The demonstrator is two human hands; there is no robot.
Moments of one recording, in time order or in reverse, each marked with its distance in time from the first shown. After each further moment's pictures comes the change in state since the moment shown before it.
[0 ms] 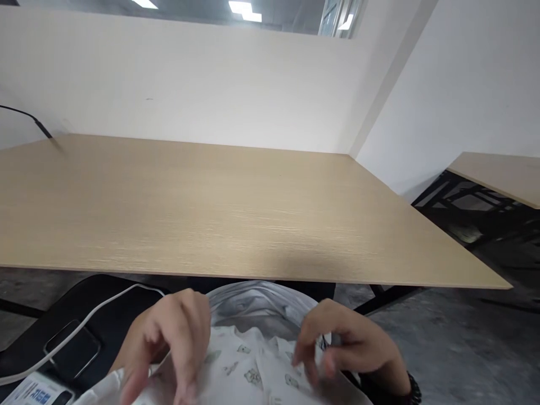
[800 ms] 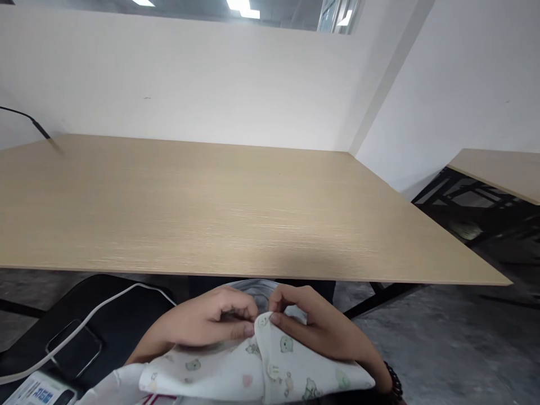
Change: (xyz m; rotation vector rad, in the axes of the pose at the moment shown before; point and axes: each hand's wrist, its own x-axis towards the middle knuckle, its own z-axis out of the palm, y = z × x) left_hand 0.025 -0.002 0.009 0.483 0.149 -0.702; right_hand 0.028 -0.009 0.022 -0.402 0.317 0.356
